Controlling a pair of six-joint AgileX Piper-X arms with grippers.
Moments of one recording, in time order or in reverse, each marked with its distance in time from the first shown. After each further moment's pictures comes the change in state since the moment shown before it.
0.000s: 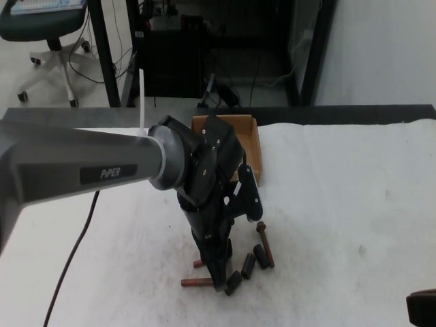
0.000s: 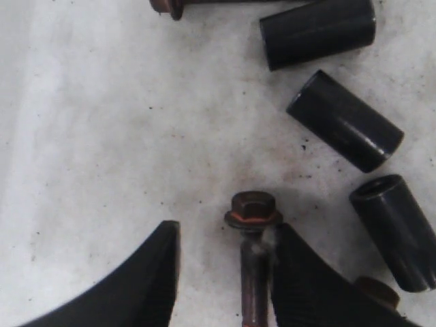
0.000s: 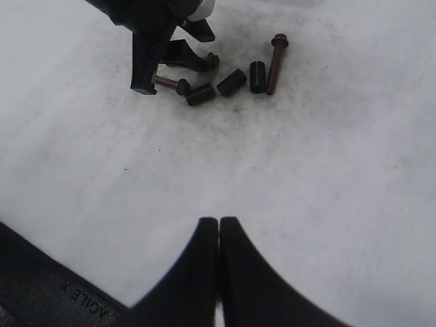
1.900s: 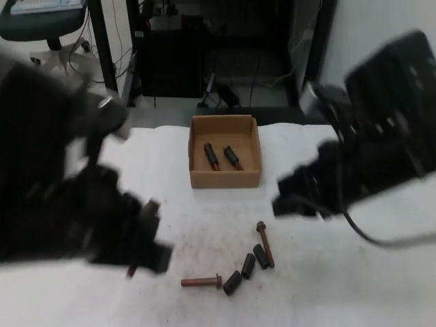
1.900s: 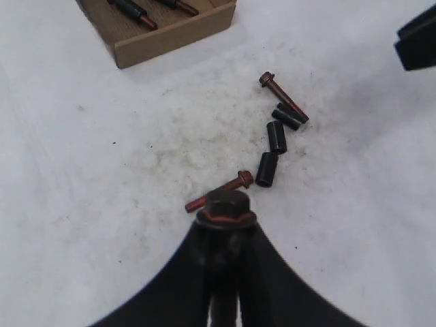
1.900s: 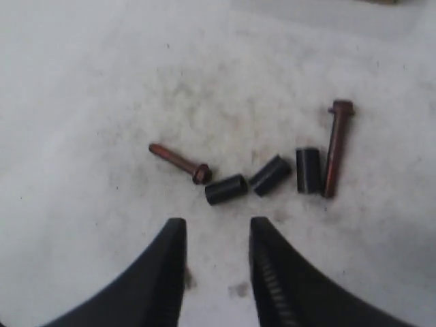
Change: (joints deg) left arm 3.3 -60.9 26.5 7.3 1.3 -50.2; right arm 0.0 50.6 -18.4 -22.1 -7.4 3.3
